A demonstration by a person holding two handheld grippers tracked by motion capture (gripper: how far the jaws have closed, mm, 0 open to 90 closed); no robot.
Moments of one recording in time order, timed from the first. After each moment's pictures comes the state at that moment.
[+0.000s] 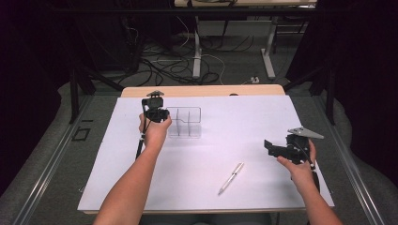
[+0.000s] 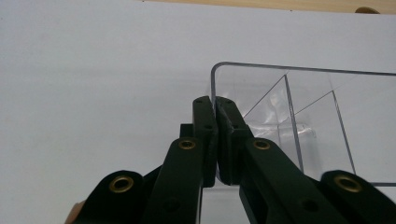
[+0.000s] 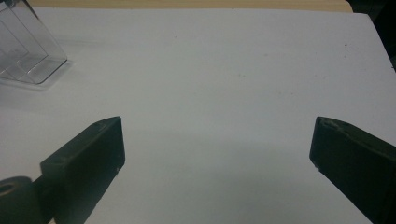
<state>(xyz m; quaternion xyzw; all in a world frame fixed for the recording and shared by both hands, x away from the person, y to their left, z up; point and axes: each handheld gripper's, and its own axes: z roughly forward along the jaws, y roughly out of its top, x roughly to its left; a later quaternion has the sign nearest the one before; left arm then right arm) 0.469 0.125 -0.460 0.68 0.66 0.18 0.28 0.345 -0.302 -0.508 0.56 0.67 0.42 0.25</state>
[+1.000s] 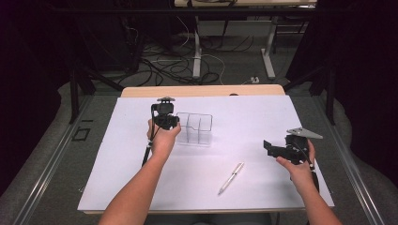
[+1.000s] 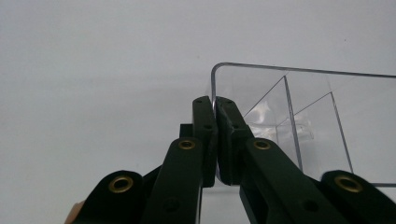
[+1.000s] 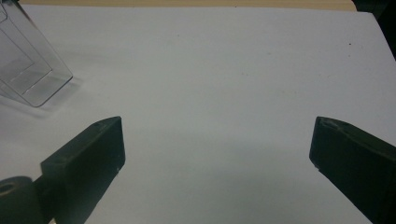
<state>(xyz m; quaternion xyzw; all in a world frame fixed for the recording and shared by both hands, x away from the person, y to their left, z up) 0.439 0.096 -0.457 0.70 0.63 0.16 0.29 0.345 -0.301 -0.509 0.55 0.68 0.41 0.25</state>
